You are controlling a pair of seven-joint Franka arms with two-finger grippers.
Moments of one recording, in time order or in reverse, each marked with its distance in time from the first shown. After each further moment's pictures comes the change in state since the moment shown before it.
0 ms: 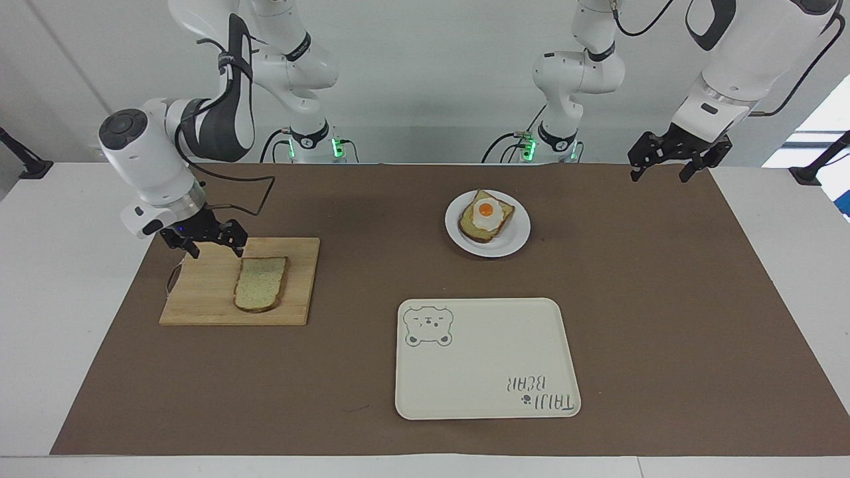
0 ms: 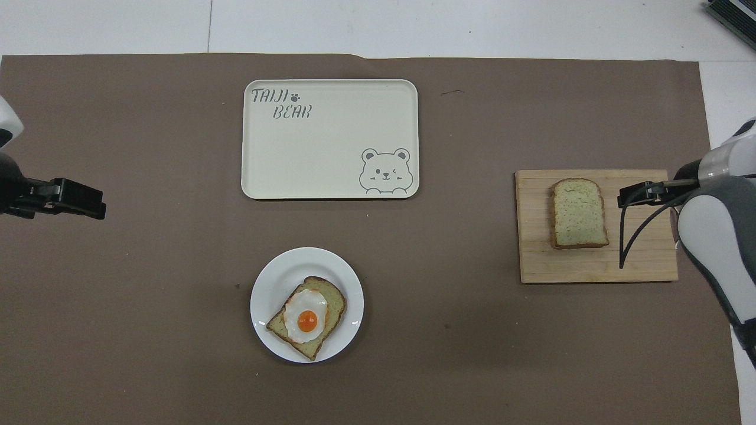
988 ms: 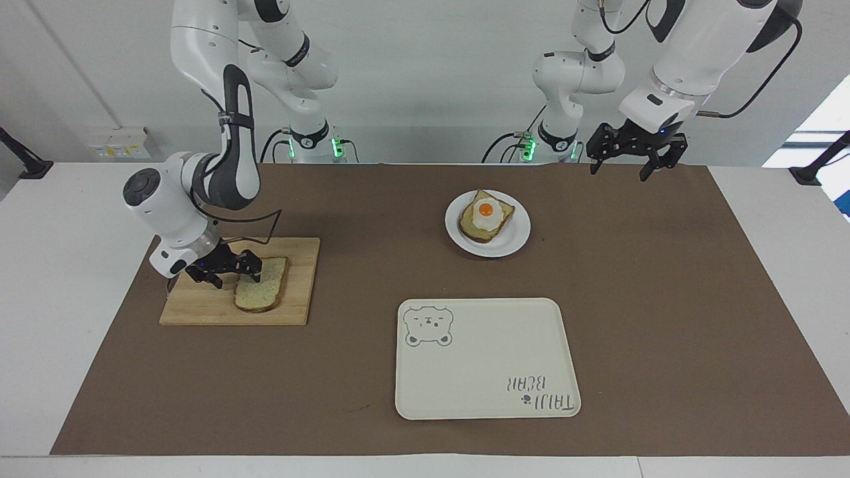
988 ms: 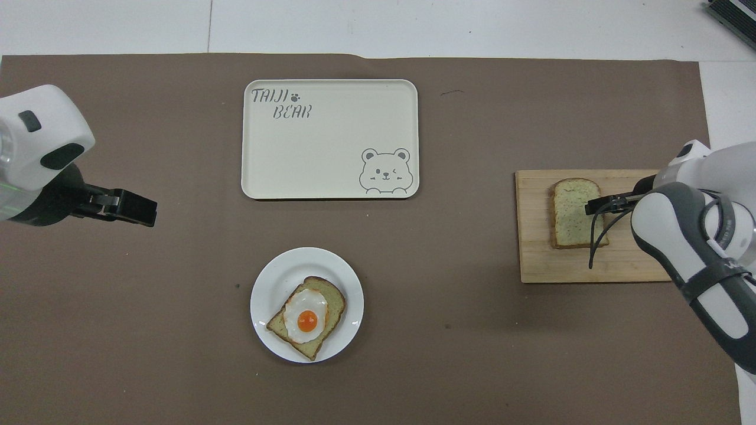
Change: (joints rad) left arm -0.012 -0.002 -0.103 0.002 -0.093 0.002 -0.002; right arm -0.035 0.136 0.003 -0.086 0.170 0.184 -0.222
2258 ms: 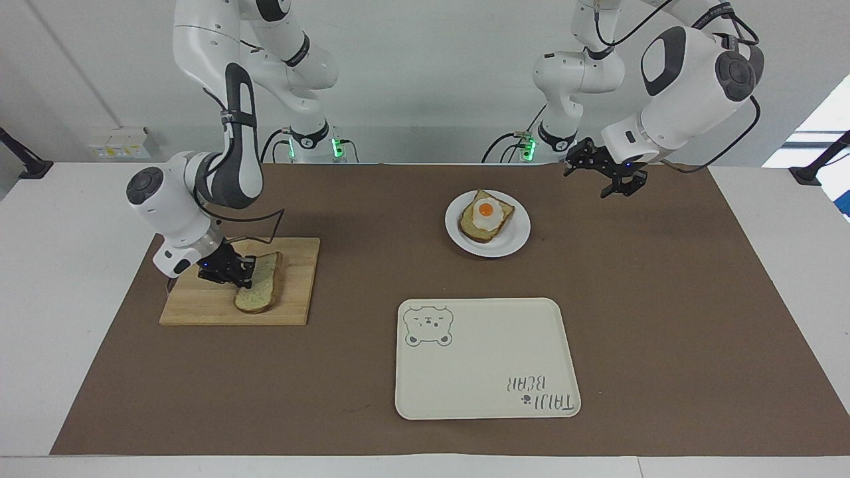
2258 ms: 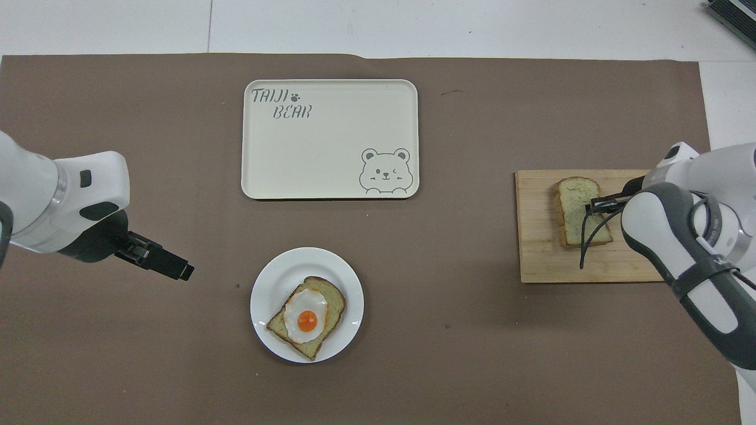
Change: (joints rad) left arm 0.059 -0.055 0.019 -0.311 -0.180 0.056 0.413; right arm 0.007 -0.006 0.006 -0.001 0.020 0.010 -0.014
